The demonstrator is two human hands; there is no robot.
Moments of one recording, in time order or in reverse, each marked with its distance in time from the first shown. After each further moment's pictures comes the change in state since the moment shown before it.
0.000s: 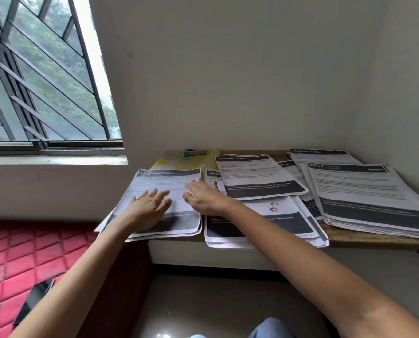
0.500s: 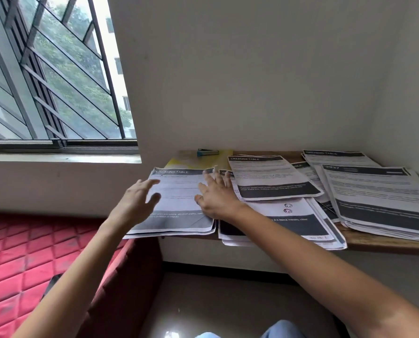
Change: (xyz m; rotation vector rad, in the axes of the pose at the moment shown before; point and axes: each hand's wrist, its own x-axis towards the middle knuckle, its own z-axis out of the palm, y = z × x) left_hand -0.016 -0.040 -0.017 -0.175 0.368 0.022; right_hand 0.000 -0.010 0.009 -0.291 0.131 0.038
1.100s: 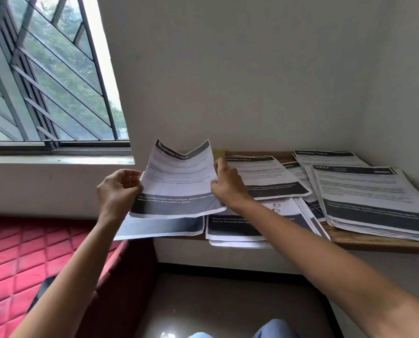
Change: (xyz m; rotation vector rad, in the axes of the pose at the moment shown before) left_hand -0.001 0.028 -0.010 -0.611 0.432 -0.251; right_hand -0.006 0.038 -0.019 0.394 0.419 0.174
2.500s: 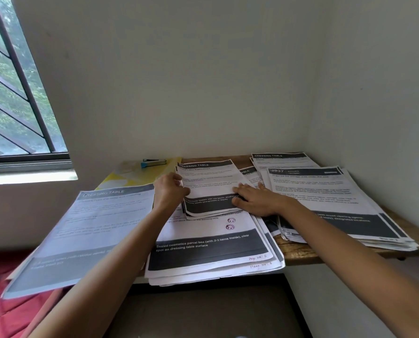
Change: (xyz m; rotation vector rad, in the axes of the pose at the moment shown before) left_hand -0.004 0.064 0.215 0.093 -0.354 -0.001; right_hand 0.005 0.187 -0.086 -0.399 -0.627 0.048
